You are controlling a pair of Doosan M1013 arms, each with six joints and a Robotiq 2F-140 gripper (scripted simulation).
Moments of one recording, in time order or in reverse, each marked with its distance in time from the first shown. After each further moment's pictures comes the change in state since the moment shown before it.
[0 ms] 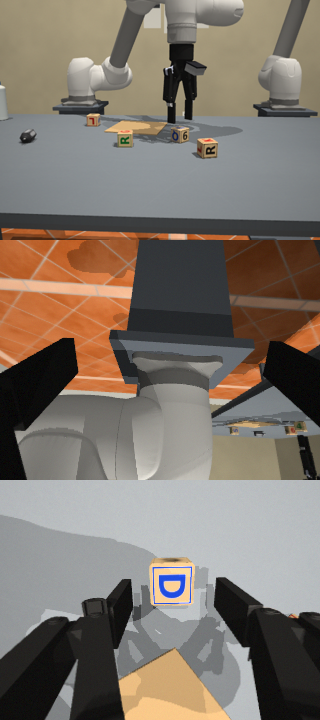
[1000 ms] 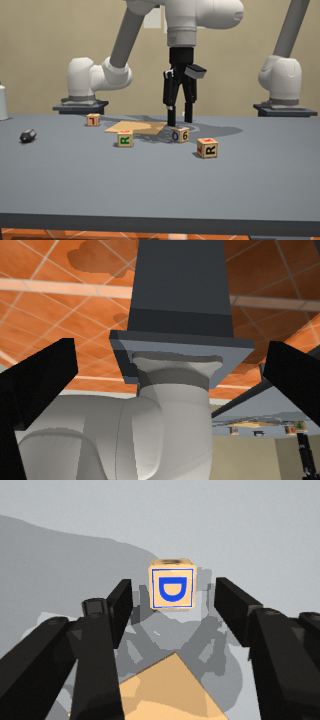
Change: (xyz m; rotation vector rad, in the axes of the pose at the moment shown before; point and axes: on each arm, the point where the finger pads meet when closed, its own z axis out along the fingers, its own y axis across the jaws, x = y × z) left arm 0.000 0.000 0.000 0.000 0.000 0.000; right arm 0.000 0.000 0.010 0.000 0.000 0.000
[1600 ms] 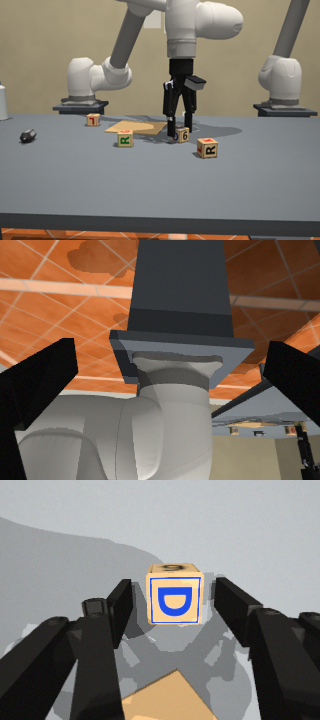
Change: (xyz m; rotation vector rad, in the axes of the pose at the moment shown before) left arm 0.000 0.000 0.000 0.000 0.000 0.000; right arm 0.000 0.000 0.034 0.000 0.000 0.000
